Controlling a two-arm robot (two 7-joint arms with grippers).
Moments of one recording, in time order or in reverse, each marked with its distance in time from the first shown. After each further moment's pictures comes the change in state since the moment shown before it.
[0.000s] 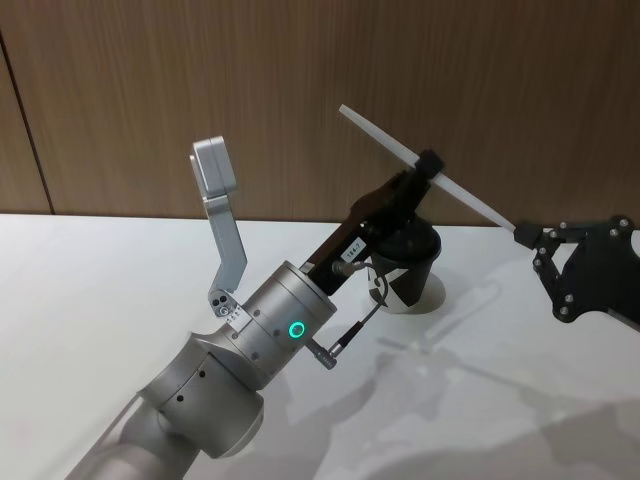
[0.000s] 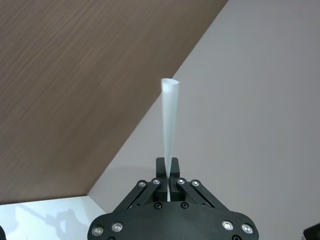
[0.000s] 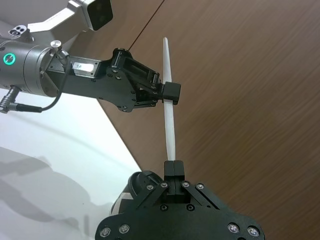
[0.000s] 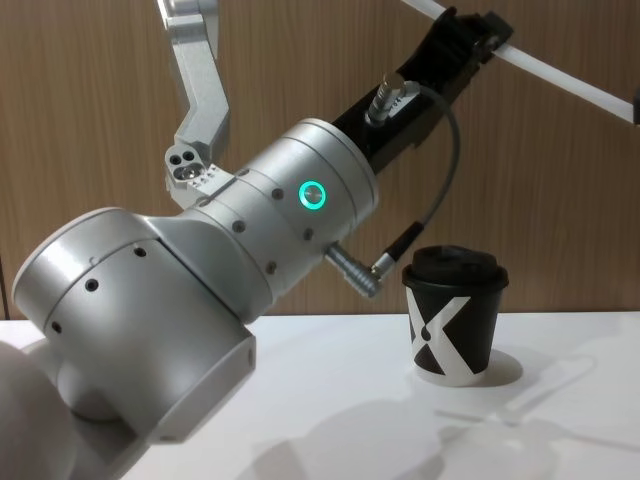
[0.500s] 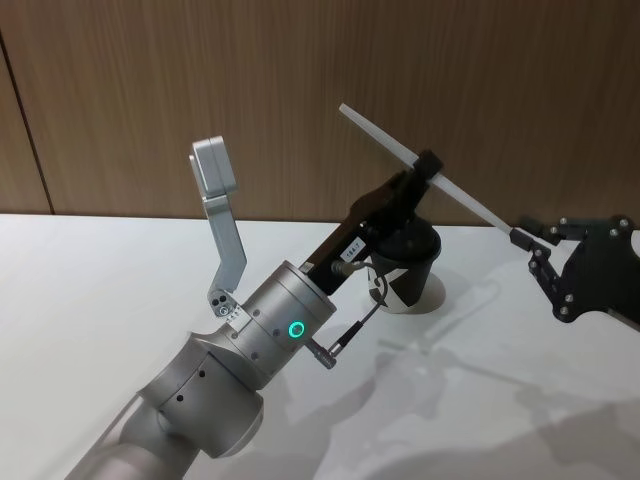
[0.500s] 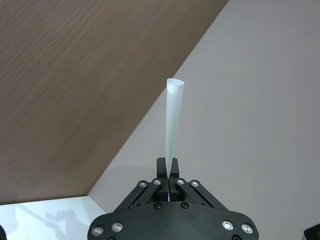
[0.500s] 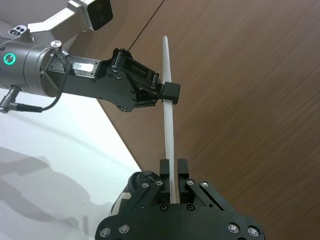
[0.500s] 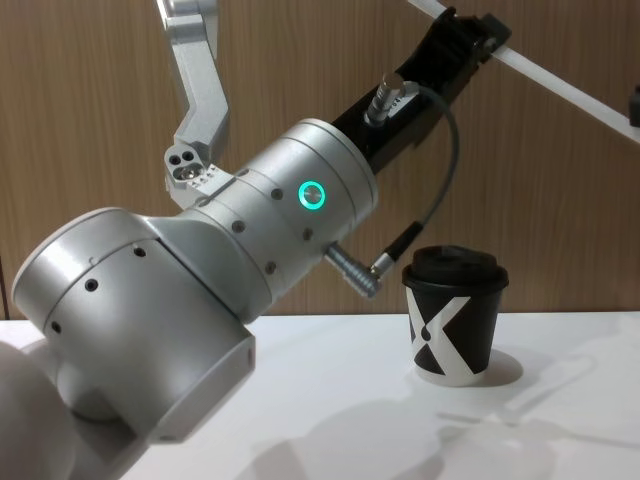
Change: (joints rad) left arm 0.000 0.000 0.000 0.001 0.000 -0.001 0.000; right arm 0.000 0.000 0.000 0.000 0.000 0.000 0.000
